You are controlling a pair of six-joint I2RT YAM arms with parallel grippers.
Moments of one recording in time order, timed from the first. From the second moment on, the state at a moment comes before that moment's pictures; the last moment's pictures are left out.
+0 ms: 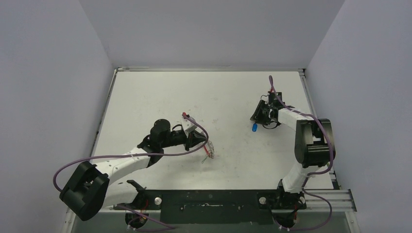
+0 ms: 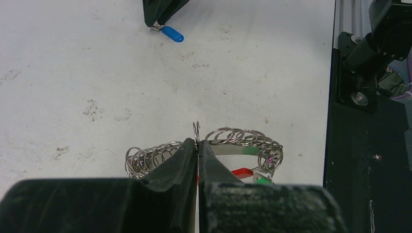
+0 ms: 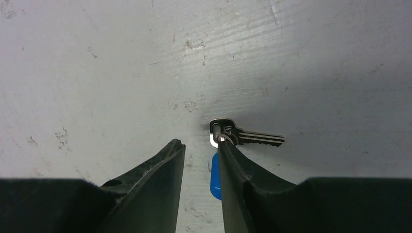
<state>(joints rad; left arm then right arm) -0.64 1.20 0.48 0.51 0.61 -0.02 0.06 1.75 0.98 -0.21 -0.20 0.49</state>
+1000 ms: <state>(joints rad) -0.63 1.22 0.50 0.51 0.65 -0.02 0.06 1.76 1.01 -0.27 -0.16 0.40</state>
